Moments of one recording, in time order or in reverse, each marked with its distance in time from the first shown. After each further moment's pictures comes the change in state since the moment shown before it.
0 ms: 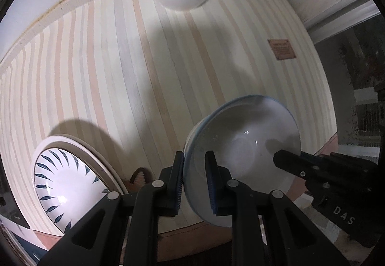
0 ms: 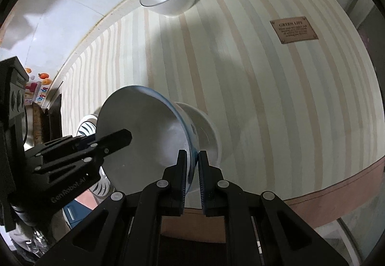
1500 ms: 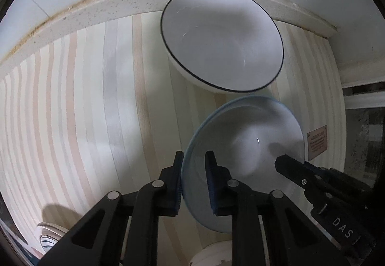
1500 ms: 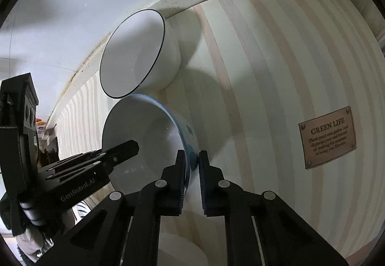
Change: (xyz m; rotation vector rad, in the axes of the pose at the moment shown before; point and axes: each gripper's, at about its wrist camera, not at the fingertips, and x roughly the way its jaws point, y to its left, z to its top) left arm 0.051 0.036 0.146 -0.142 -0.016 0.011; right arm 0.057 -0.018 0.166 0.027 -0.041 0.025
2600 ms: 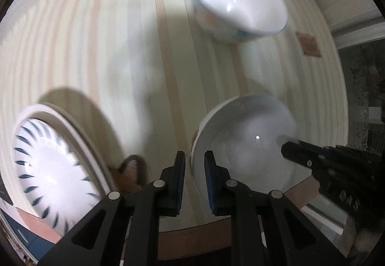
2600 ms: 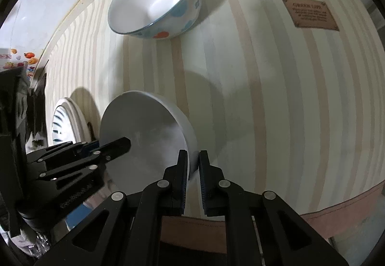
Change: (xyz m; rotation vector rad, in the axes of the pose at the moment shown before) left arm -0.032 0.009 -0.140 0.018 0.050 -0.004; right arm -0.016 -0.002 -0.150 -0.093 0.167 -0.060
